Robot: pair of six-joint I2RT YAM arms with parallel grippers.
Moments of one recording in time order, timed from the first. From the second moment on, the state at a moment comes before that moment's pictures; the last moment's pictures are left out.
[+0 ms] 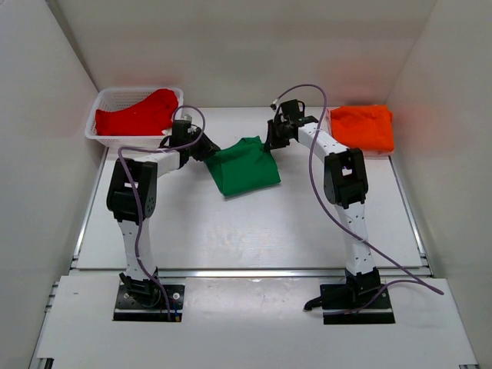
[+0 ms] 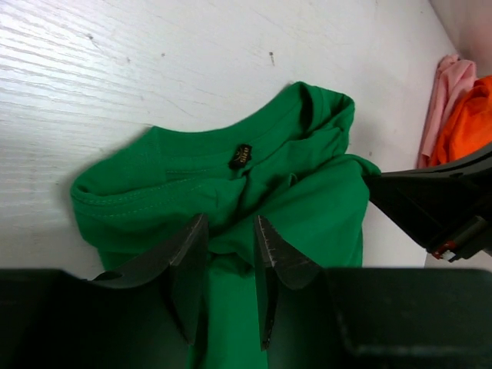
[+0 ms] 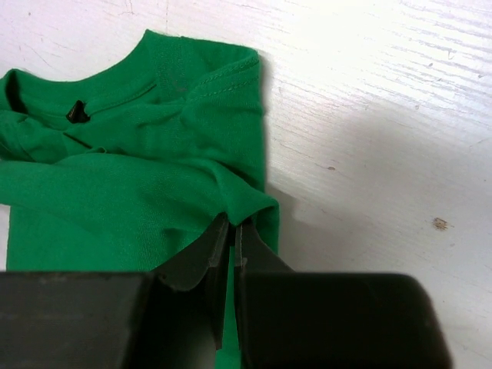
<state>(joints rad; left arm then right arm) -0.20 2.06 1.33 0.09 0.27 -0.79 0.32 2.42 2.06 -0.51 -0.34 0.22</state>
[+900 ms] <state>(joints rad) -0.23 1.87 1.12 0.10 0.33 -0.86 0.38 2.13 1.69 -0.48 -0.24 0.17</state>
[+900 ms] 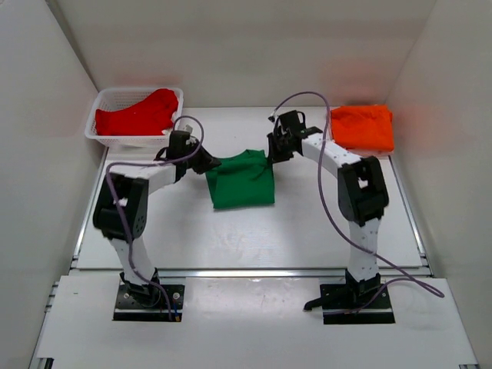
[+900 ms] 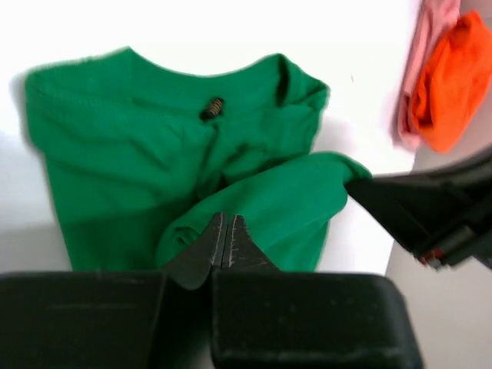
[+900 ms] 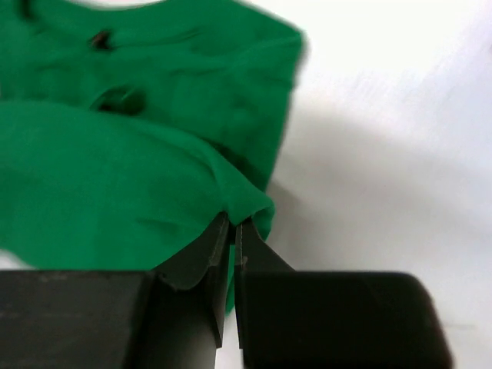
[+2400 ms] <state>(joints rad) -0.14 2.03 1.21 0.26 0.17 -0.83 0.41 2.38 1.94 -0.43 -0.27 0.20</state>
